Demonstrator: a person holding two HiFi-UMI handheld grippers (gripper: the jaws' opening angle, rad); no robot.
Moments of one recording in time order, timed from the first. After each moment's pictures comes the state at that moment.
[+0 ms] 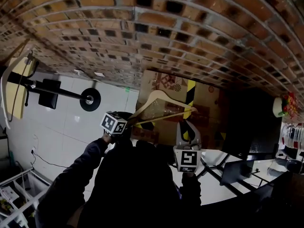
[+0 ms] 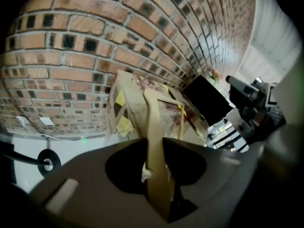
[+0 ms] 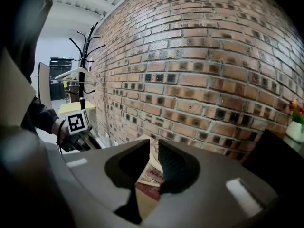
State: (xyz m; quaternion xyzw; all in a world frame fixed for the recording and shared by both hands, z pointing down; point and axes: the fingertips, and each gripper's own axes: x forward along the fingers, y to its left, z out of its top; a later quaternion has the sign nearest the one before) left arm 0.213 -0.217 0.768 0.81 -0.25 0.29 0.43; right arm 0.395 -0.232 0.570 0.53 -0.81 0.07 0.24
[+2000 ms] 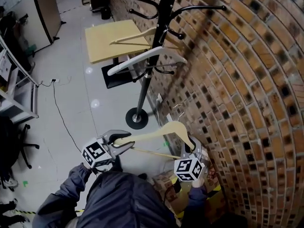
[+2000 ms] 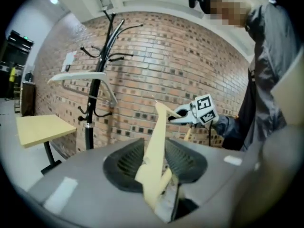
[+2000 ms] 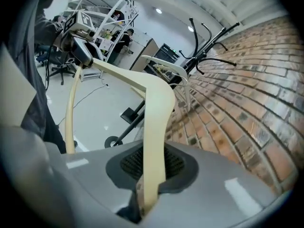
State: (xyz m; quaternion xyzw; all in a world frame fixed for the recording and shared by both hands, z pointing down) left arm -0.108 -0.069 0.525 0.76 -0.64 0.04 0.15; right arm -0.018 -0.269 0.517 0.08 -0.87 -0.34 0.36
